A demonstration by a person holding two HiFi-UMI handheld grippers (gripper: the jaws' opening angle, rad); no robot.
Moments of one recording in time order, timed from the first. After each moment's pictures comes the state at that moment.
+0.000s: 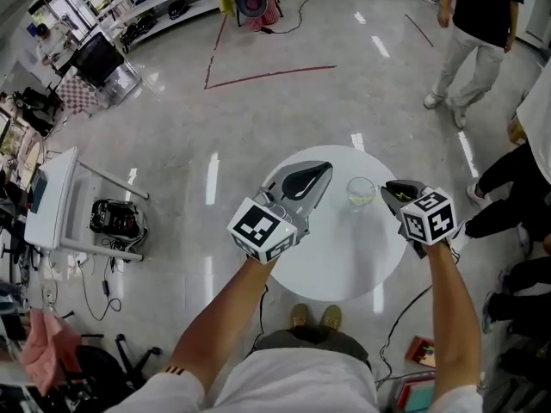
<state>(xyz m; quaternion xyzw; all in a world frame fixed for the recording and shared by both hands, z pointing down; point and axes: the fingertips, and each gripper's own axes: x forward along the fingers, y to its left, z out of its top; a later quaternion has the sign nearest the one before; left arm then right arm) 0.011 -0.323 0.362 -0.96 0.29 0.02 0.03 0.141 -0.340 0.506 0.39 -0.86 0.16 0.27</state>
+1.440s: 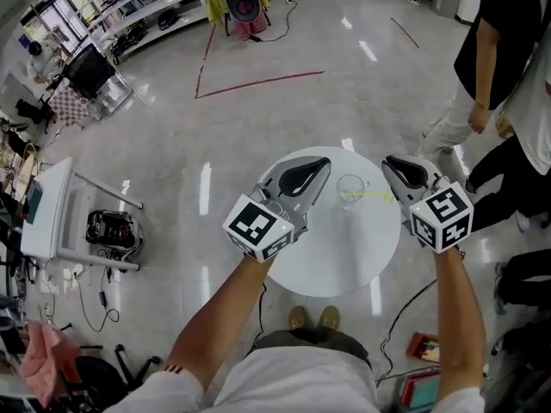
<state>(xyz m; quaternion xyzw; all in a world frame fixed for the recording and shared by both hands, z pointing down) 0.022 -0.305 0.335 -0.96 0.27 0.04 0.05 0.133 -0.322 0.374 0.44 -0.88 0.00 0.18</state>
